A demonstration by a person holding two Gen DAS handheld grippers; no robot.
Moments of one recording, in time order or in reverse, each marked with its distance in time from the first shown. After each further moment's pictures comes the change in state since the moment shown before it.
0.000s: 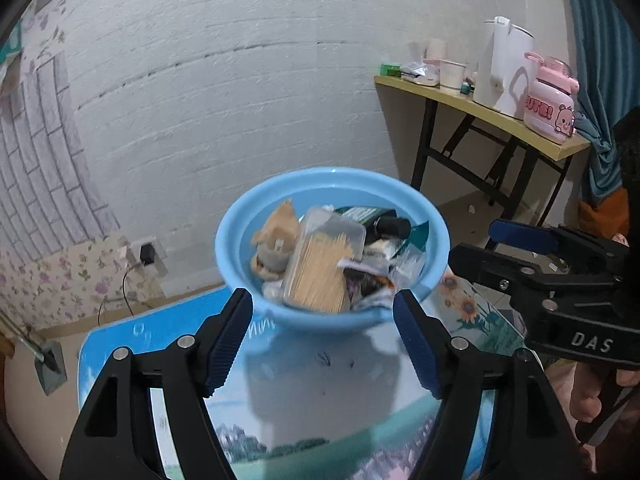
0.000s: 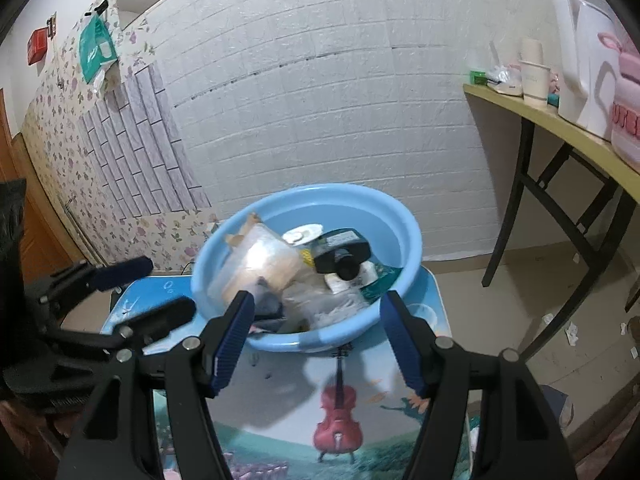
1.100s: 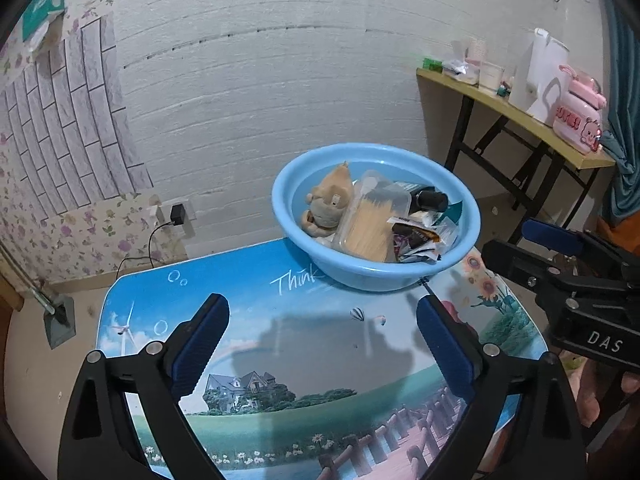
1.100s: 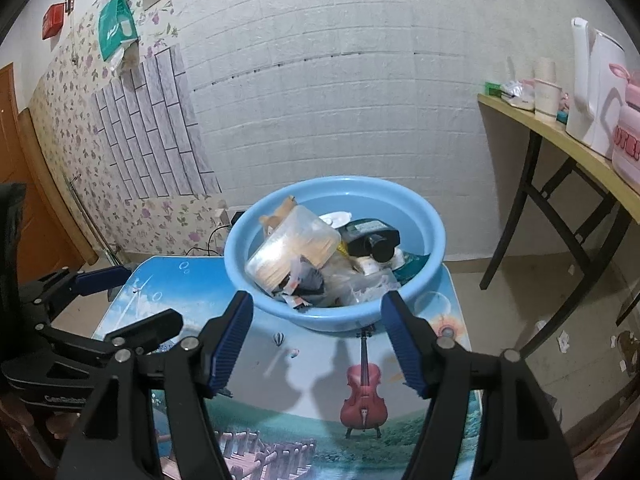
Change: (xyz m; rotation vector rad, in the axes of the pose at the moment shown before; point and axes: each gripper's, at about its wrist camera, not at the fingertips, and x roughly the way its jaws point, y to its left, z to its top) left arm -0.030 0.033 -0.031 -0.102 0.033 0.067; right arm -0.009 0.027 -0.012 -0.040 0.021 -0.012
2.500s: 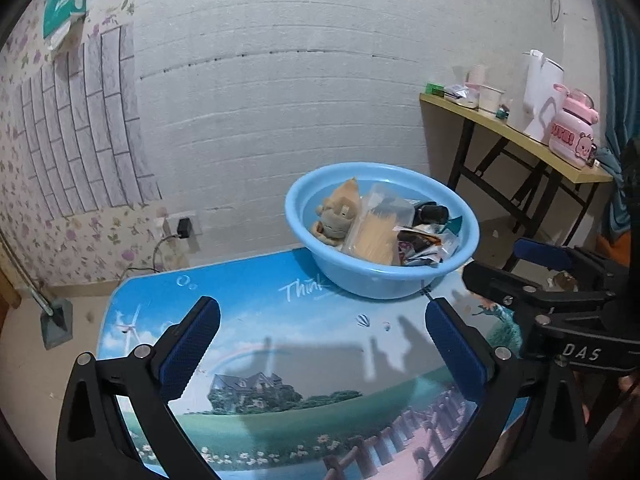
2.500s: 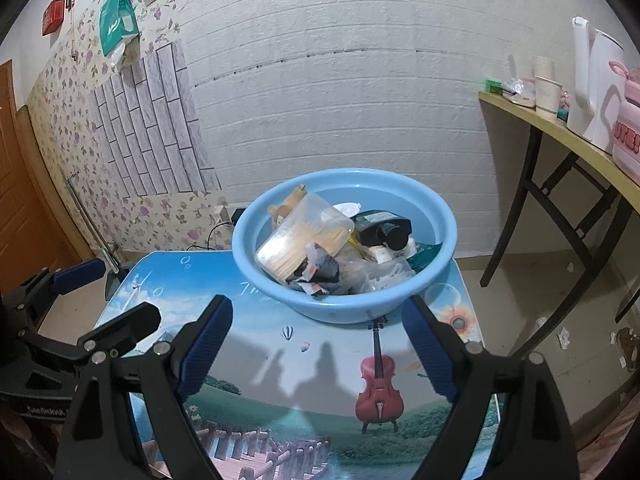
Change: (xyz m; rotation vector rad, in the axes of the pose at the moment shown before) left arm -0.013 0.005 -0.016 -0.030 -0.086 0.012; right arm 0.006 0.014 -0.011 -0.011 0.006 -0.014
